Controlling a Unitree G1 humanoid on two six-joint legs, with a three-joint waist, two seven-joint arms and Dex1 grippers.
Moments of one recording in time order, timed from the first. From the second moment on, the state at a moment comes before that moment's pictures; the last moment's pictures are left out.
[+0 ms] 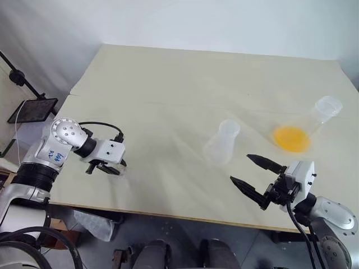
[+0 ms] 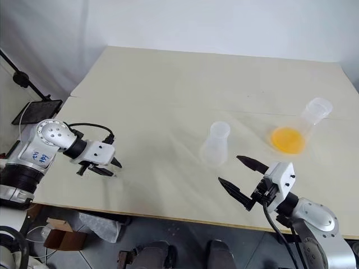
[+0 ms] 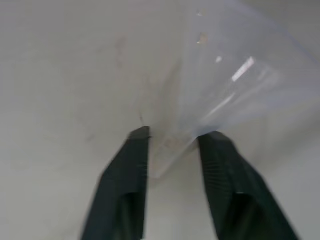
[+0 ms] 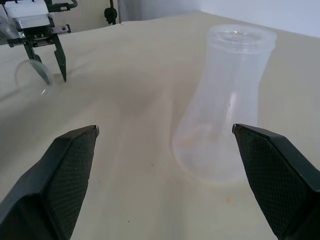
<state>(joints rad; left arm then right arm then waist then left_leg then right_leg) -0.76 0.89 -0.32 0.52 0.10 -0.25 -1.49 0.22 -0.58 -0.23 -0.52 0.58 0.20 0.79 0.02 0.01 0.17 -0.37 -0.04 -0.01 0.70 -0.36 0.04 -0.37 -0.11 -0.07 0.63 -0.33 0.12</state>
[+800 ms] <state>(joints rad) -0.88 0.53 -0.05 0.33 -0.47 0.25 -1.40 0.39 -0.61 -0.41 -0.69 0.69 0.28 0.76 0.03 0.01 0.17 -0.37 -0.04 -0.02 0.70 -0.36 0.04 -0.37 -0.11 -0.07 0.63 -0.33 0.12</state>
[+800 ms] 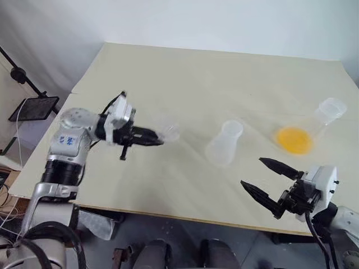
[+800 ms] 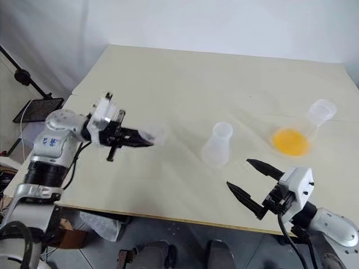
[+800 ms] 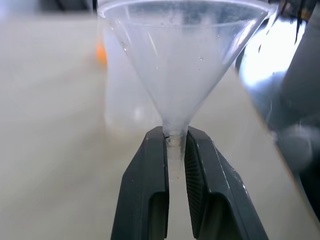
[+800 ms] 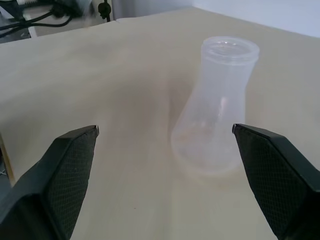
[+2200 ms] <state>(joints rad) -1.09 0.03 -0.09 0.84 -0.27 -0.03 -1.19 0.45 -0.52 -0.40 -0.80 0.64 0.26 0.62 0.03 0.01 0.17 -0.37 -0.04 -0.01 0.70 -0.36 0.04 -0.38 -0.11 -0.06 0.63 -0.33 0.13</state>
